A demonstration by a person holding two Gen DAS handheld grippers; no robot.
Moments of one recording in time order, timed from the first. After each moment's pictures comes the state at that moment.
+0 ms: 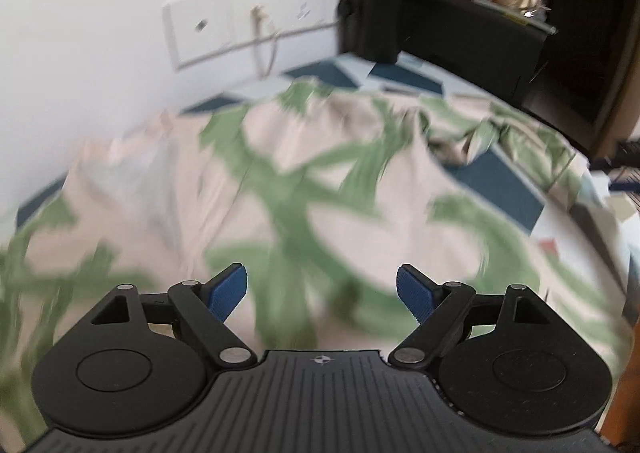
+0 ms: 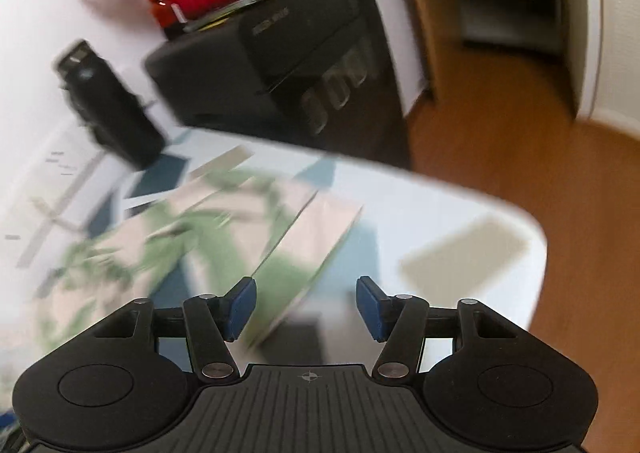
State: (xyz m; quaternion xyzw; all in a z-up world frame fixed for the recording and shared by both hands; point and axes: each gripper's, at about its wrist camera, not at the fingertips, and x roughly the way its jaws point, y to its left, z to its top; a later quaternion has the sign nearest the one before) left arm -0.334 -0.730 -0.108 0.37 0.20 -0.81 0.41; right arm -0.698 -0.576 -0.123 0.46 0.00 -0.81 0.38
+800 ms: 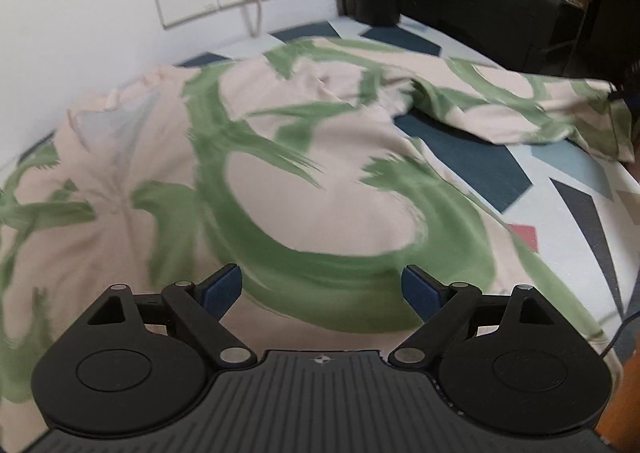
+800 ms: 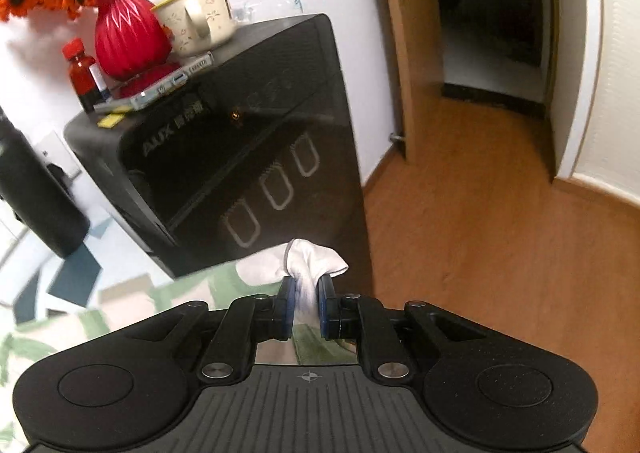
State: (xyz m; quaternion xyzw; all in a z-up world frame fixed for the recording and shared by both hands) left arm -0.412 -0.685 -0.128 0.39 0.23 -0.76 0.46; right arm -0.836 -0.617 -0.106 0.43 0.00 -0.83 0.36
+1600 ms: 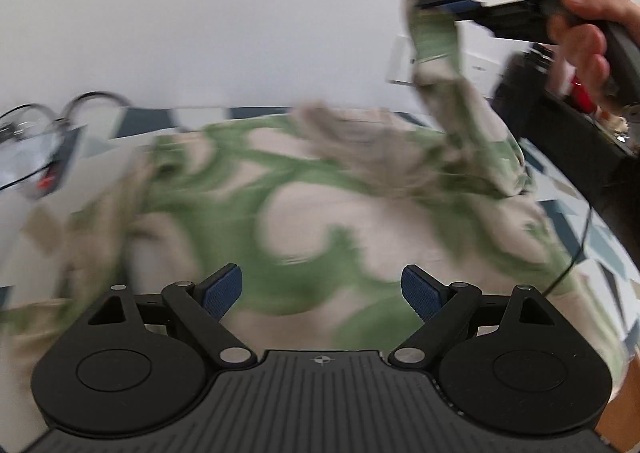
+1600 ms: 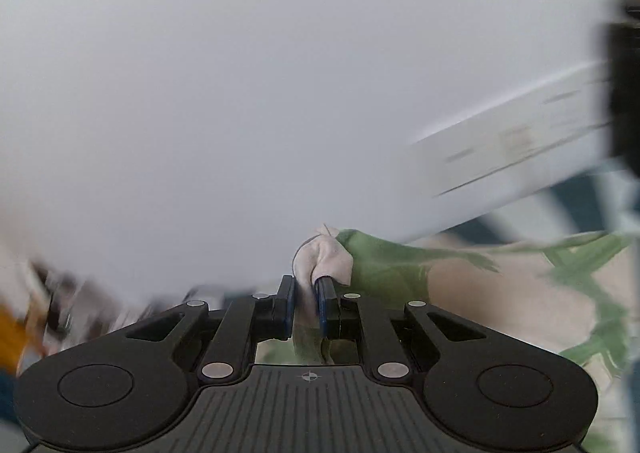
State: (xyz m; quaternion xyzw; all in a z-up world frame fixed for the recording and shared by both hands) left arm -0.126 -0.635 -0.068 0.24 0.29 -0.72 0.58; right arm -0.396 -0.818 0.024 0.43 0.07 -0.47 0.77
